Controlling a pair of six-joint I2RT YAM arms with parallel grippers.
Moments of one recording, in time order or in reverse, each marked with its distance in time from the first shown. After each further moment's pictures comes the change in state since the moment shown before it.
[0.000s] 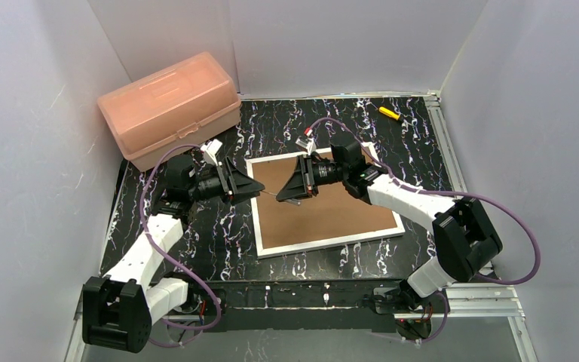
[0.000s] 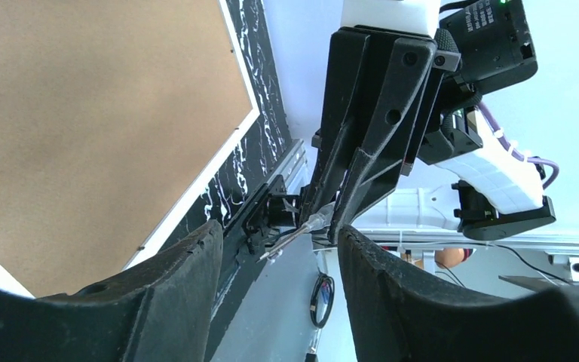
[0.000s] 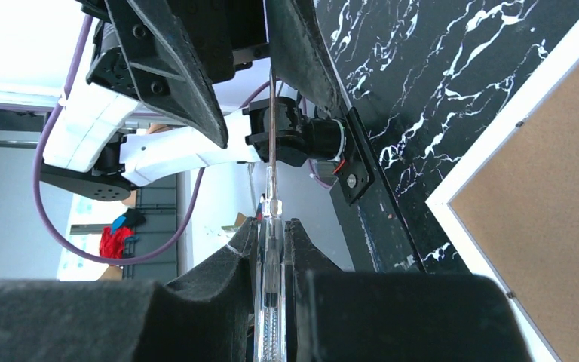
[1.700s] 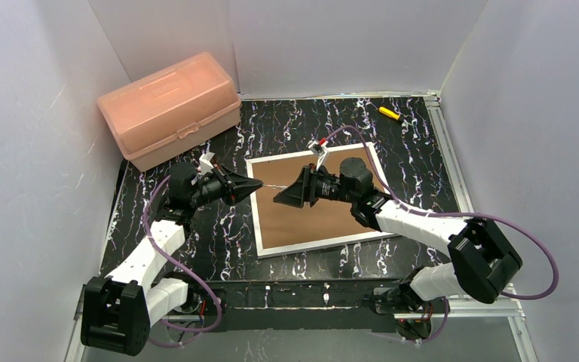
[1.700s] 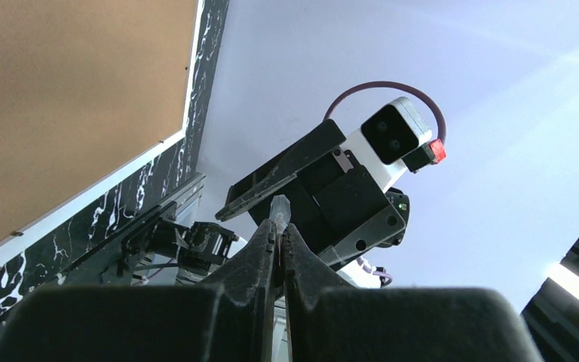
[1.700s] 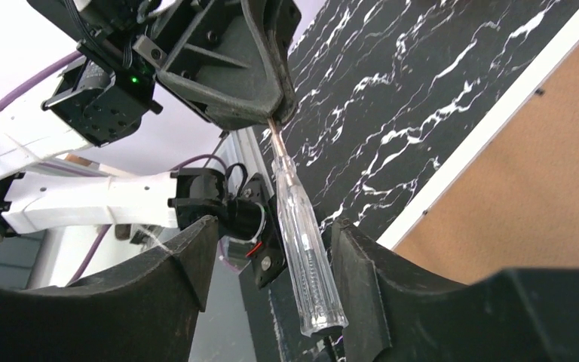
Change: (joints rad) left arm -0.025 -0.014 -0.090 0.142 -0.153 -0.570; right arm 0.099 -0.158 -0.264 0.348 0.385 -0.146
